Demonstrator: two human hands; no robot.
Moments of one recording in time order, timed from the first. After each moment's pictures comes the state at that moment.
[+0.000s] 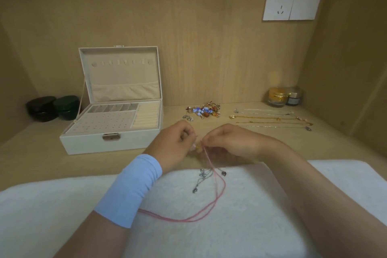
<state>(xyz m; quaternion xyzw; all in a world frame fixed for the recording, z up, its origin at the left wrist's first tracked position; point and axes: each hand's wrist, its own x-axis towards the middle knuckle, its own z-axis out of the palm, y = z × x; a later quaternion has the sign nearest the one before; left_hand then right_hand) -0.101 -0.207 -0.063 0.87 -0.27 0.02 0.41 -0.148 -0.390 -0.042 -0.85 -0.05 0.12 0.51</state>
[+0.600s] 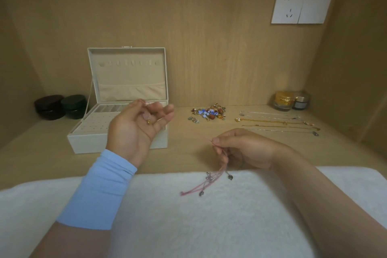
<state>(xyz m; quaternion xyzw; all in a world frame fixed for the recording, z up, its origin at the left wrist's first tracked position) -0.102 -0.160 -0.023 0.39 -0.14 -0.03 0.91 -0.144 -0.401 -0.054 -0.75 -0.09 0.17 0.64</state>
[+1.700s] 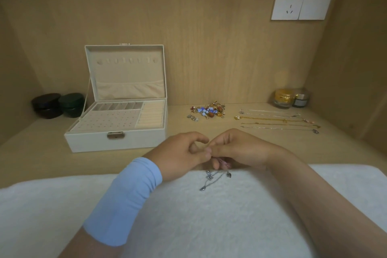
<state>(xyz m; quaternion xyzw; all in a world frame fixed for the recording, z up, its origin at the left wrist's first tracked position) -0.123 -0.199 -0.048 0.88 -0.29 -0.11 0.36 -0.148 -0.391 -0.055 -0.80 -0.13 0.15 0.56</state>
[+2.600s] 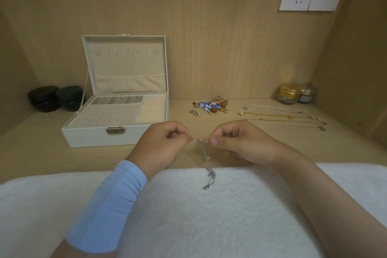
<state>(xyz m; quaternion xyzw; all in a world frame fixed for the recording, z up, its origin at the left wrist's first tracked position) -0.116 -0.178 -0.054 0.82 -0.15 -0.04 0.55 -0.153 -0.389 -0.049 -0.83 -0.10 0.03 0.55</state>
